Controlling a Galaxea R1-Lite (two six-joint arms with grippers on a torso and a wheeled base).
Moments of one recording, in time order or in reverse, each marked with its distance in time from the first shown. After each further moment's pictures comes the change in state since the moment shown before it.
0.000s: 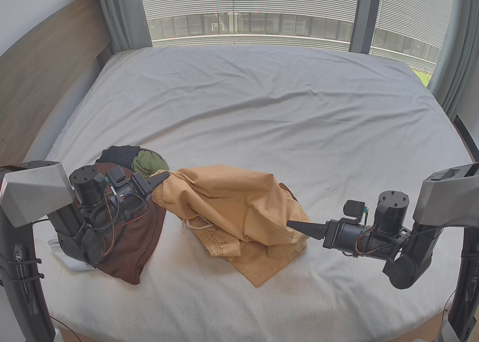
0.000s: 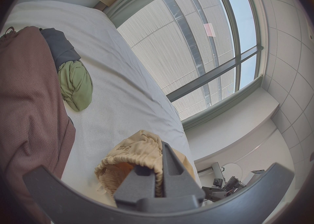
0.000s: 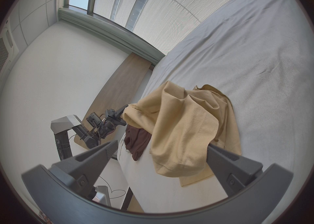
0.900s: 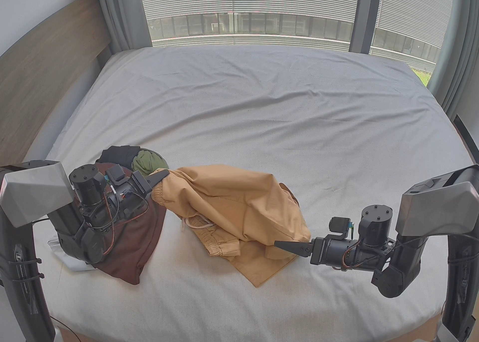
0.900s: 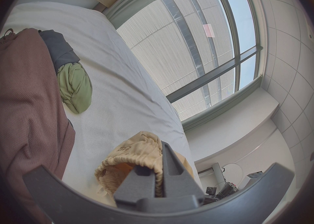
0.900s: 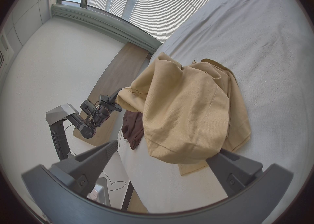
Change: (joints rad) left arm 0.003 0.001 -0.010 0.000 0.004 0.000; right arm 0.054 0.099 -0.009 -0.002 0.003 -0.003
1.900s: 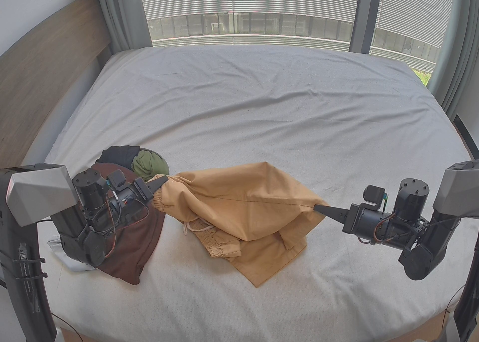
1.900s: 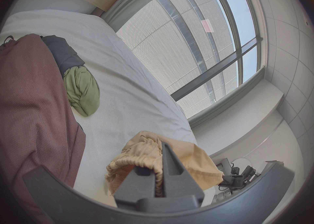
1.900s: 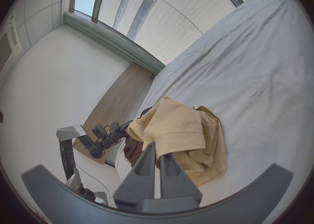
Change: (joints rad) left arm 0.007 0.041 0.000 -0.002 0.019 0.093; right arm -0.141 -0.201 0.039 0.008 0.025 -0.004
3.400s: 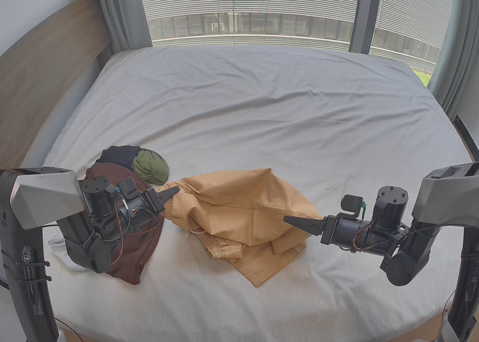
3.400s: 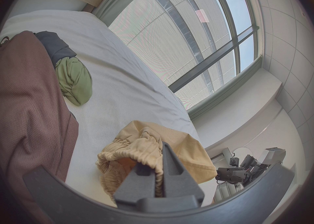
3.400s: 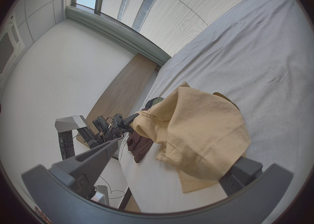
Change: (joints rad) left arm -0.061 0.009 0.040 -0.001 -0.003 0.084; right arm 0.092 0.100 -0.072 -0.008 -0.003 -0.011
